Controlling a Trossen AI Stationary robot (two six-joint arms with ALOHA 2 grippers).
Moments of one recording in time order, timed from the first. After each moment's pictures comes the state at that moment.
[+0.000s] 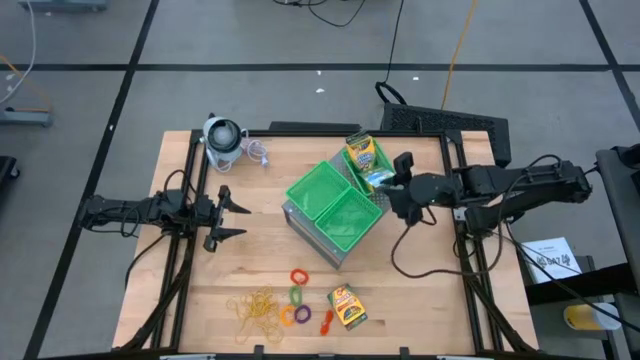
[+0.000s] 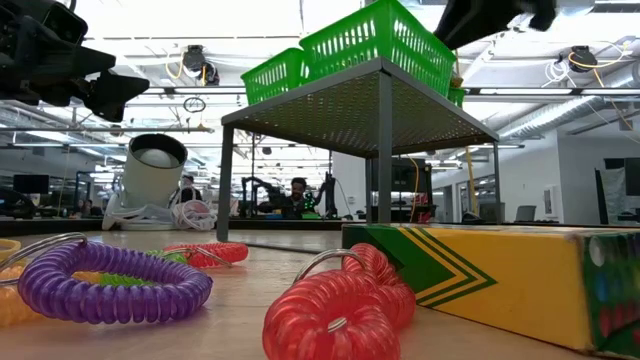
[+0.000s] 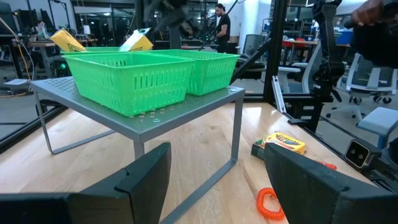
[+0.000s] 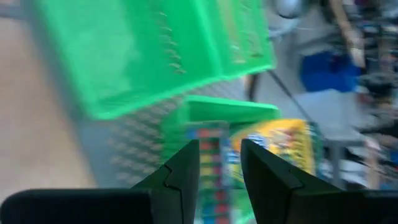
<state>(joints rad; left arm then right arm) -0.07 0.01 0.03 -0.03 0.08 -0.02 0.12 1.09 1.12 -0.76 0.47 -0.65</state>
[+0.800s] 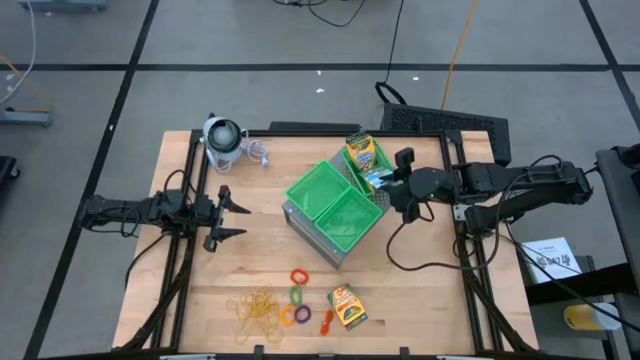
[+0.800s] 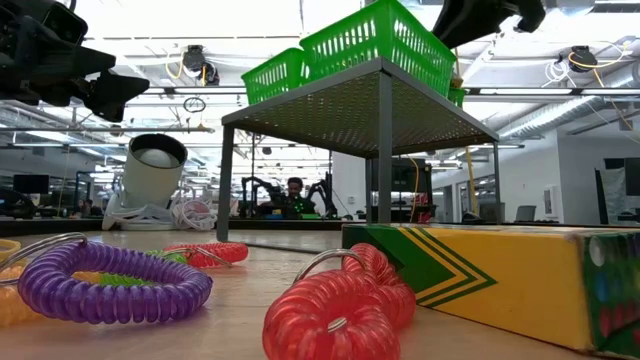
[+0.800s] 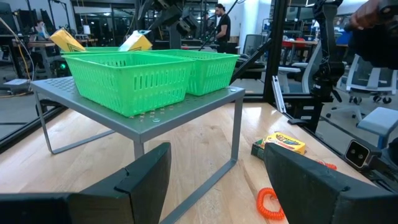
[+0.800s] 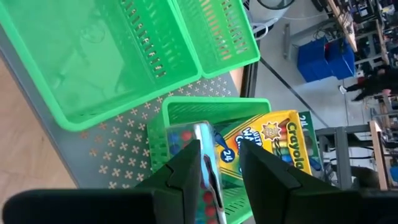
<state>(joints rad) -0.07 0.01 0.03 -0.03 0.08 -0.02 0.08 1.09 1.12 -0.74 0.44 -0.59</state>
